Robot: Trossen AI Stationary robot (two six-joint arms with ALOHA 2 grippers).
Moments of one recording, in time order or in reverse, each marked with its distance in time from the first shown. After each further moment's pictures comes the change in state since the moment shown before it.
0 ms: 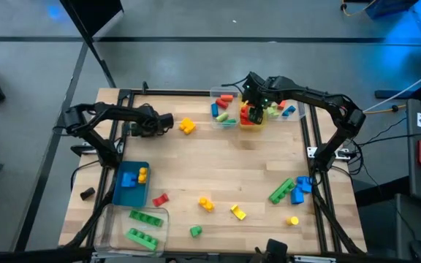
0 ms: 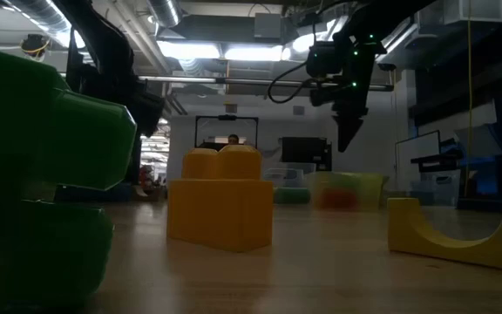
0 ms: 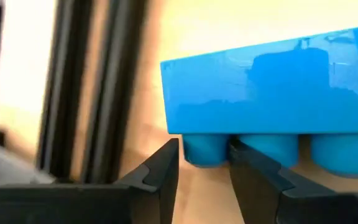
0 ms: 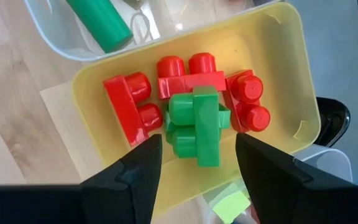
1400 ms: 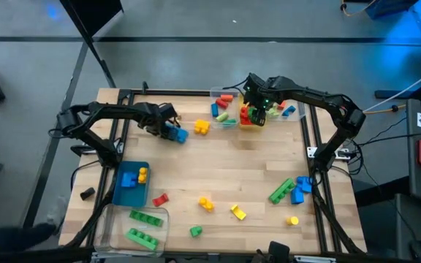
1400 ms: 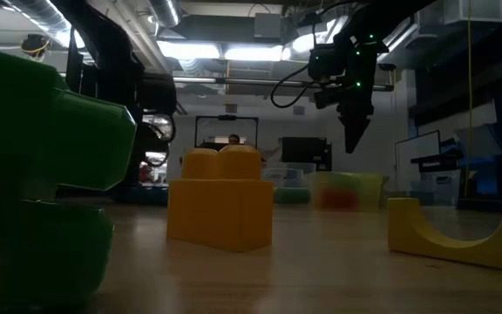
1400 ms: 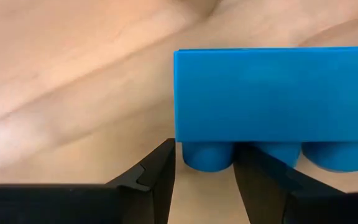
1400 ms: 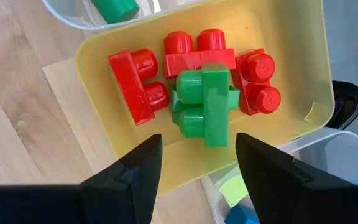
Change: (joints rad) left arm 0.047 -0.069 0.026 0.316 0.330 0.631; right arm 0.000 0.000 -0.001 -0.064 0.000 -0.002
